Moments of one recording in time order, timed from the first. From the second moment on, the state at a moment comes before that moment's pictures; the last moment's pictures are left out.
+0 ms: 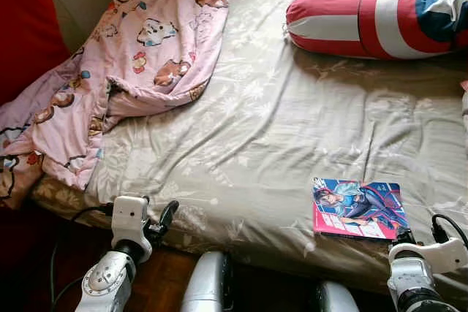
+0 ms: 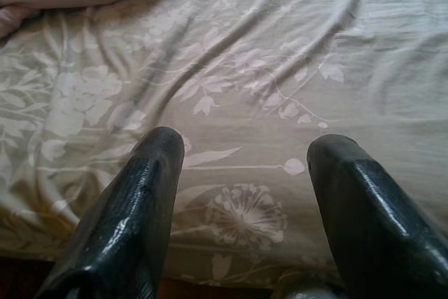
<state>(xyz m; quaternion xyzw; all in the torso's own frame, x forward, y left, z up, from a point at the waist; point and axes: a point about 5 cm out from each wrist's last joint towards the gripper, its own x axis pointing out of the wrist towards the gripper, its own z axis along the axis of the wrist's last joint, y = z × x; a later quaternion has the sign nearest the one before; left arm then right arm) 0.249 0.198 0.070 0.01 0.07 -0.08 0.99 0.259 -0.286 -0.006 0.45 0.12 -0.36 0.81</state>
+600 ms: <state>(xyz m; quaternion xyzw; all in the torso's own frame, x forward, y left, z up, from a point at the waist) 0.270 0.182 0.065 -0.03 0.04 -0.07 1.00 0.266 -0.265 0.028 0.22 -0.02 -0.22 0.95</state>
